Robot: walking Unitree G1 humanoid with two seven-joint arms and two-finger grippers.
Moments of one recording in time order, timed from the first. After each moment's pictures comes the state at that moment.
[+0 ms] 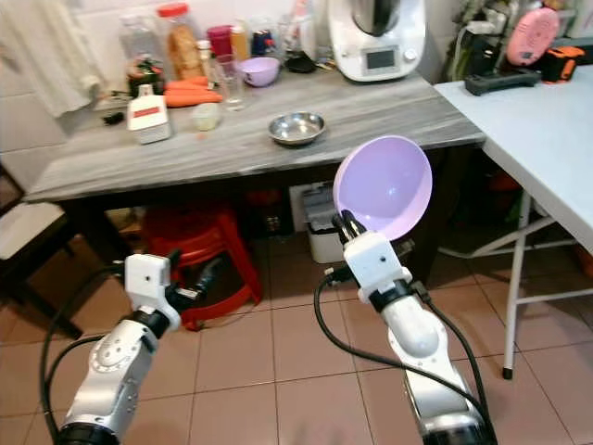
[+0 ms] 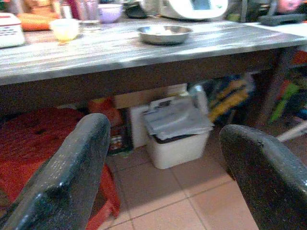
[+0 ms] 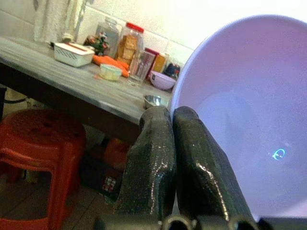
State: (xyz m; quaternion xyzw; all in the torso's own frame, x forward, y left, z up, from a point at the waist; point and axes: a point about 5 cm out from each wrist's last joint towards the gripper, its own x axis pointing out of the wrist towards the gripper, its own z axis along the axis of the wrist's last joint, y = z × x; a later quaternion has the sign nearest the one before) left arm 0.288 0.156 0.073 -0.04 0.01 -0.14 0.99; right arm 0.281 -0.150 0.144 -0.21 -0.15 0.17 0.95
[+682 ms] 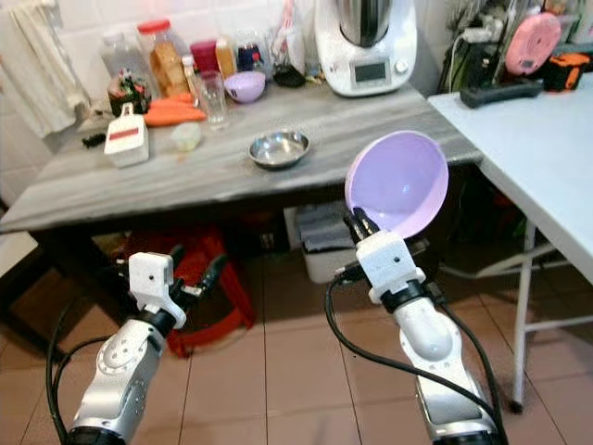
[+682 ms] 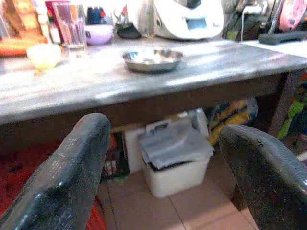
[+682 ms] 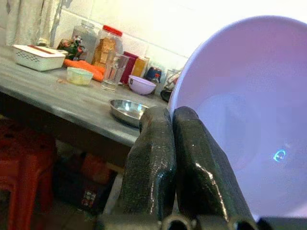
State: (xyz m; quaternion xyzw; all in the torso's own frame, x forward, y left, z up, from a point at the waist) left arm 0.286 0.142 0.079 -0.05 -0.01 -0.15 0.99; right arm 0.279 -0.156 0.150 -0.20 -0.15 0.16 0.95
